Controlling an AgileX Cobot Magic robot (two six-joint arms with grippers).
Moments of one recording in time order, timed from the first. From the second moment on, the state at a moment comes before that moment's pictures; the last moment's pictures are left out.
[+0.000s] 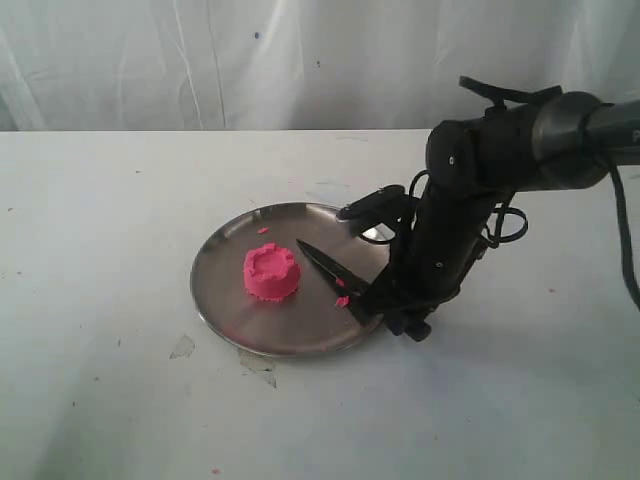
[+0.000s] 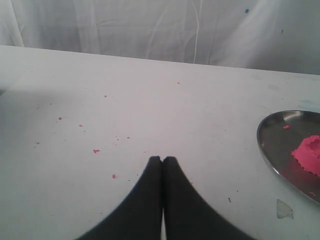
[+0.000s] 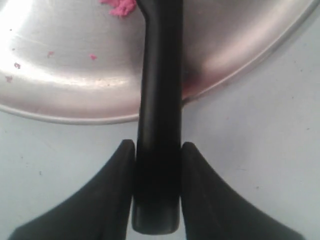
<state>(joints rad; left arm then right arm) 0.13 0.00 -0.09 -0.07 0.36 -0.06 0.46 1.93 -1.24 0.13 0.79 -0.26</state>
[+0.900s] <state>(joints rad) 0.13 0.00 -0.09 -0.07 0.36 -0.06 0.36 1.70 -1.36 -0.25 0.75 -0.01</state>
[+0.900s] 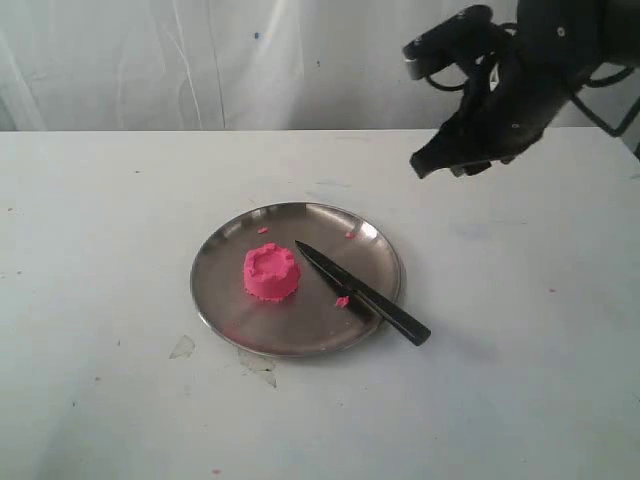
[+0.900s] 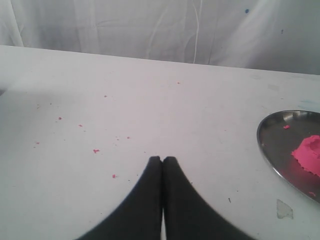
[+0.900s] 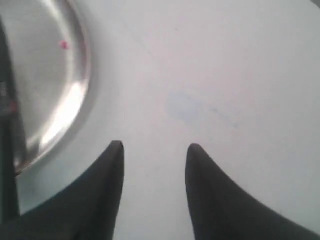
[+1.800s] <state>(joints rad) 0.13 0.00 -0.09 -0.07 0.36 -0.06 0.09 2.03 -1.29 0.78 1.18 -0.82</state>
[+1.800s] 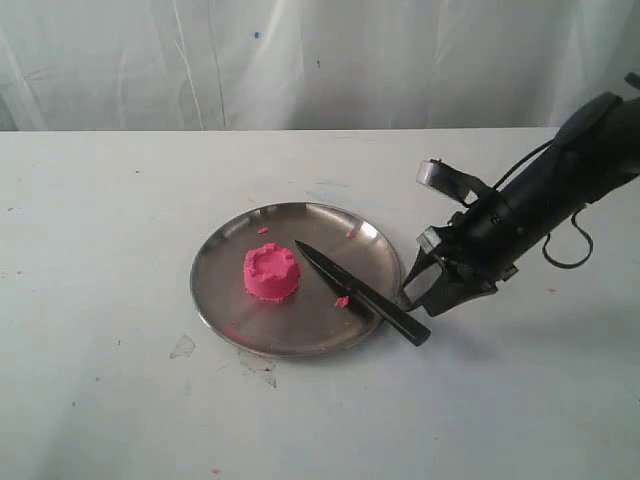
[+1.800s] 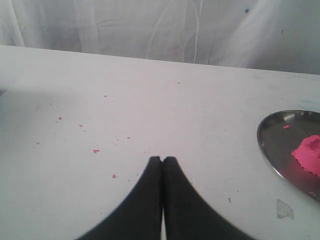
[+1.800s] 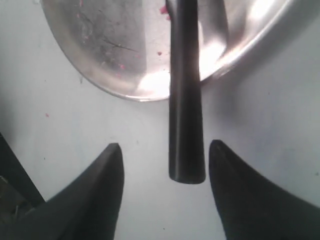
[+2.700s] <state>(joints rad) 0.13 0.00 -0.09 -0.07 0.36 -0.06 0.14 2.12 -1.29 0.85 1.17 -0.86</state>
